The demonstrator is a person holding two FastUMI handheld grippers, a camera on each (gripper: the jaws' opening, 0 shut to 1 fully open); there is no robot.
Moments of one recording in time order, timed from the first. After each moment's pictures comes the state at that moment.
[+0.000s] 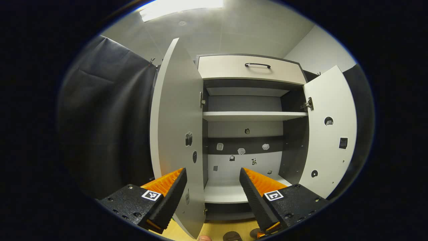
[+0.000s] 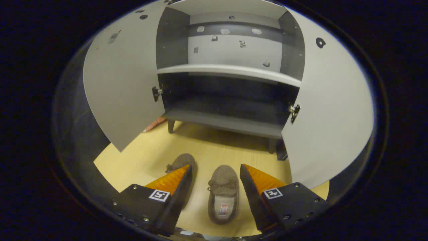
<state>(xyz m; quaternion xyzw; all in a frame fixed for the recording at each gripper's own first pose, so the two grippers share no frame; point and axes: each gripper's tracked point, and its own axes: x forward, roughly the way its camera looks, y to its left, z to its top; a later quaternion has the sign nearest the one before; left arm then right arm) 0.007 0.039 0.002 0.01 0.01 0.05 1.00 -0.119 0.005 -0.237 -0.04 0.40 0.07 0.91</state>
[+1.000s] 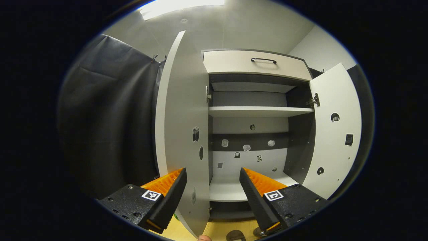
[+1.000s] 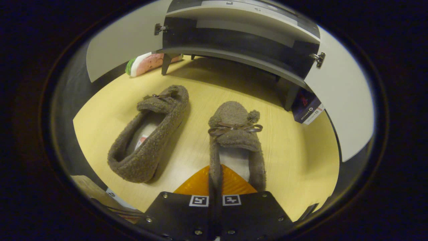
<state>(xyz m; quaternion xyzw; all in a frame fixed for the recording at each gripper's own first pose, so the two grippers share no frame) 0.014 0.053 -0.012 0.01 0.02 0.05 1.00 -0.160 -0.018 -0.277 -0.10 0.48 0.08 0.87</state>
